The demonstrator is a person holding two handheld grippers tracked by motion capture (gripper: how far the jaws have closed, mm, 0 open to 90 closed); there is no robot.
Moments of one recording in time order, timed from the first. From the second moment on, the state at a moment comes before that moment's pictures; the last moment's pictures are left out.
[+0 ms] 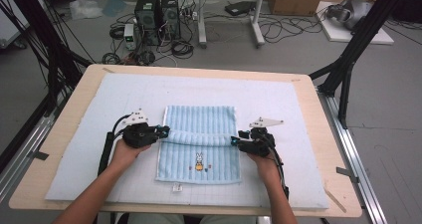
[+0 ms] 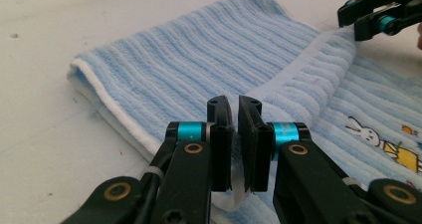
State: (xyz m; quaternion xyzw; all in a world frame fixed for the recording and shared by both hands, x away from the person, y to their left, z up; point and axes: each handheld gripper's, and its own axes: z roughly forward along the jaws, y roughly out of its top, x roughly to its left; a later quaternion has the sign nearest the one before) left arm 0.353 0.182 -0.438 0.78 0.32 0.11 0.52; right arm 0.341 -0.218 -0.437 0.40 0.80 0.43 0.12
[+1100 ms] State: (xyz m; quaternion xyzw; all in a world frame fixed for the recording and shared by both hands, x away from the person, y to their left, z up) left arm 0.266 0.197 -0.434 0.78 0.29 0.10 0.55; right arm 0.271 -0.212 -0.423 0.36 0.81 0.44 0.14
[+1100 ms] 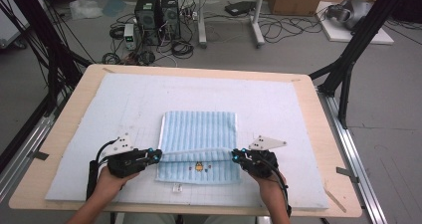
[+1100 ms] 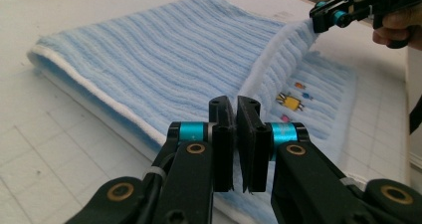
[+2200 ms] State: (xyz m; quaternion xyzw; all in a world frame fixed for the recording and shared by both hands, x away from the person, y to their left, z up) left arm 0.259 0.212 -0.439 0.76 0.35 0.12 0.53; right arm 0.242 -0.200 -0.444 0.35 0.84 0.39 0.10
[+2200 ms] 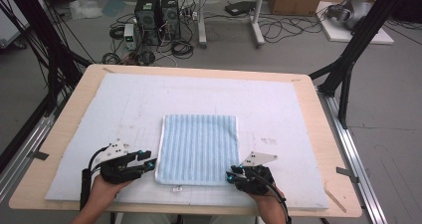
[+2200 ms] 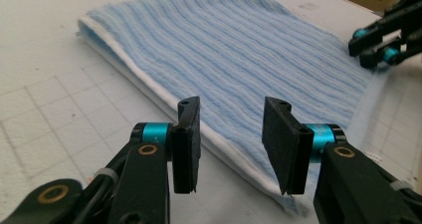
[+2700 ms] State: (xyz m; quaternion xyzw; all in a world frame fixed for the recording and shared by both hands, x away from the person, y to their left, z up) left arm 0.317 0.192 -0.435 0.77 0.35 0.12 0.52; right arm 0.275 -0.214 -0.433 0.37 0.81 0.44 0.11
